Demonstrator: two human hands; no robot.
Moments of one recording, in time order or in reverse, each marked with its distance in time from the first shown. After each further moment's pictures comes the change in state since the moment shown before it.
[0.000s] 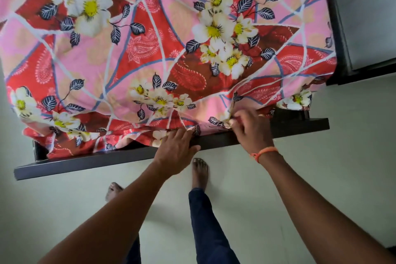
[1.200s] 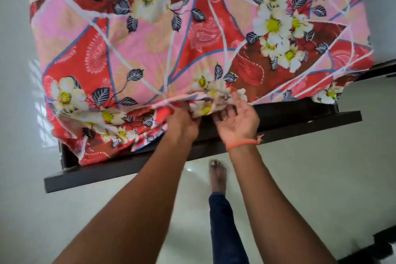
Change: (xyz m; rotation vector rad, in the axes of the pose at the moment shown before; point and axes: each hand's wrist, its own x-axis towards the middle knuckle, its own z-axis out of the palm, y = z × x) left_hand 0.036 -0.130 -0.063 -2.234 0.158 -0.661; right_hand 0.027 -0.236 0.105 1.875 0.310 0.967
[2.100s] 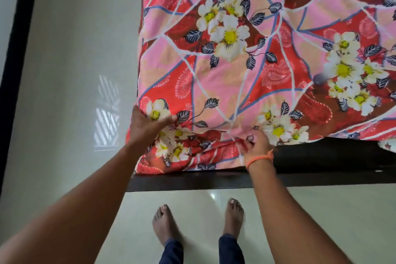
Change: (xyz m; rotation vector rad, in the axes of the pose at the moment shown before) left_hand -0.059 0.203 -0.157 0.959 0.284 0.632; right_hand 0.013 0.089 0.053 -0.331 0.245 0.048
